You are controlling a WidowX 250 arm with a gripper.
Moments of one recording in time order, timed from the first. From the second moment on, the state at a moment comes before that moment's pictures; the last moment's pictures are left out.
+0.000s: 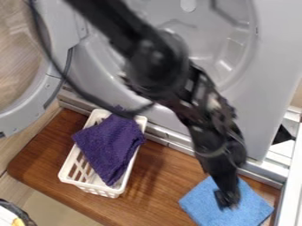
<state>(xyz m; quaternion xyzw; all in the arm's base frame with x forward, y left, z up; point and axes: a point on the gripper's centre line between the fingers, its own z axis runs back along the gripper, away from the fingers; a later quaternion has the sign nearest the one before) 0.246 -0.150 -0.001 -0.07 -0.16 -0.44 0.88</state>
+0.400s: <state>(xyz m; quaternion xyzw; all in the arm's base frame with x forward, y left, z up) 0.236 -0.166 -0.041 -0.07 -0.11 -0.45 0.88</state>
